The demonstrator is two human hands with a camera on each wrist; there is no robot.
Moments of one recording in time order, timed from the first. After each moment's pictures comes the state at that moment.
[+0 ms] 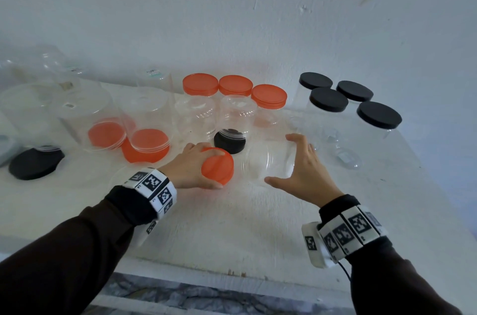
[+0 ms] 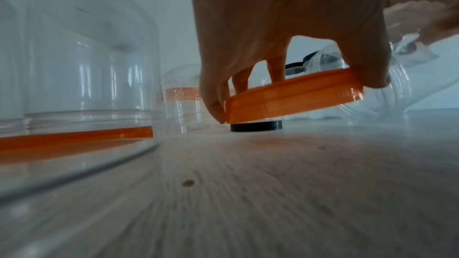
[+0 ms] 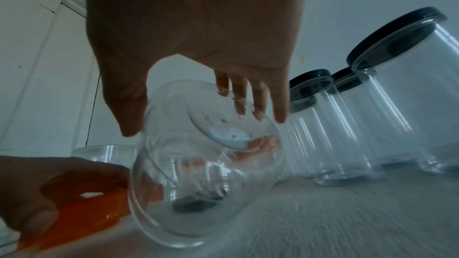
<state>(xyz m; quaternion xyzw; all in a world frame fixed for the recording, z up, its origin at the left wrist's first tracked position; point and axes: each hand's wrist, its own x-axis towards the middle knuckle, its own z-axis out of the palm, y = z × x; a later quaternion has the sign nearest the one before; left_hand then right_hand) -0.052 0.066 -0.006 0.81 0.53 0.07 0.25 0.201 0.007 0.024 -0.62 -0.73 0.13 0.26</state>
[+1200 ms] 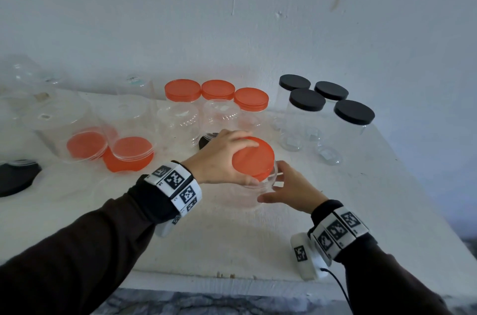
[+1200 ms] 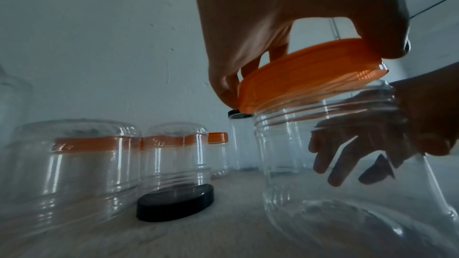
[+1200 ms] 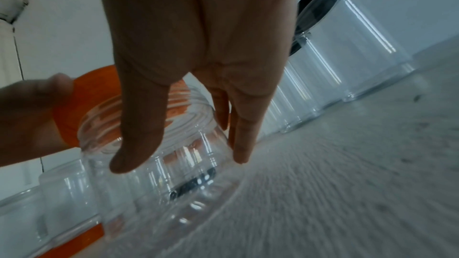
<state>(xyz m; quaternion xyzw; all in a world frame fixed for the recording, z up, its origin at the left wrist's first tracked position) 0.018 0.054 0.035 0.89 0.37 0.18 0.22 0.218 -0.001 -0.003 -0.63 -0.62 0.39 0.27</state>
